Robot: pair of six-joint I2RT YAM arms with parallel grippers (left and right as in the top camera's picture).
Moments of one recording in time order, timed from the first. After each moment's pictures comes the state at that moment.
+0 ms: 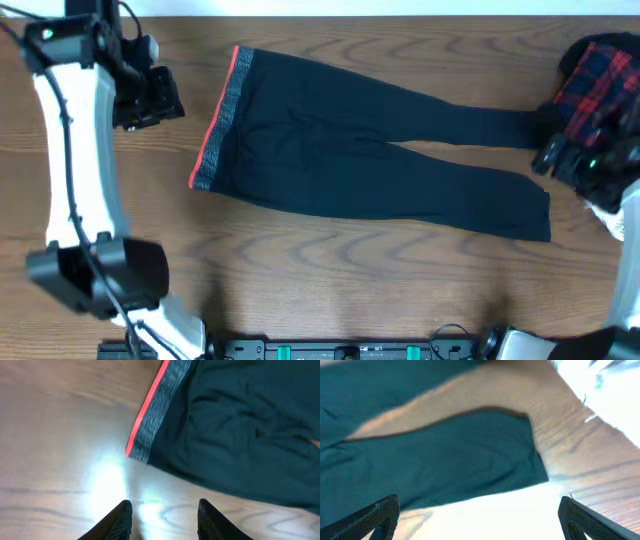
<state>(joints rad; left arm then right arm) 0.16 1.84 2.00 -1.53 0.16 -0.08 -0.41 1.40 1.23 -1.09 -0.14 0.16</state>
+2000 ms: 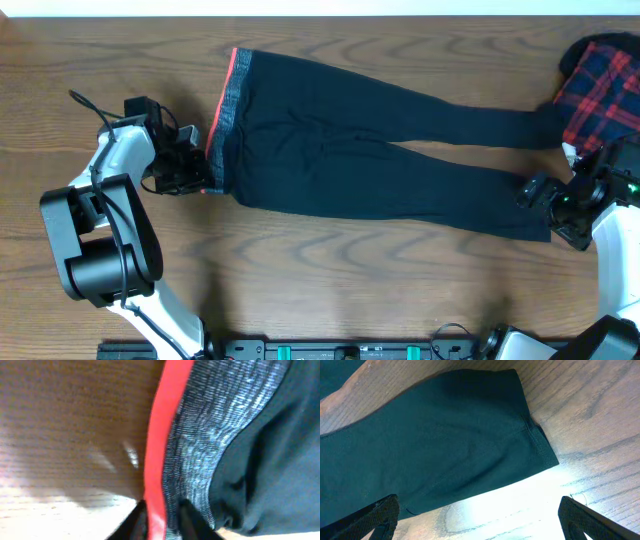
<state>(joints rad) 0.23 1.94 1.22 -0.86 0.31 0.06 -0.44 1.37 0.93 -0.88 -0.12 0.26</state>
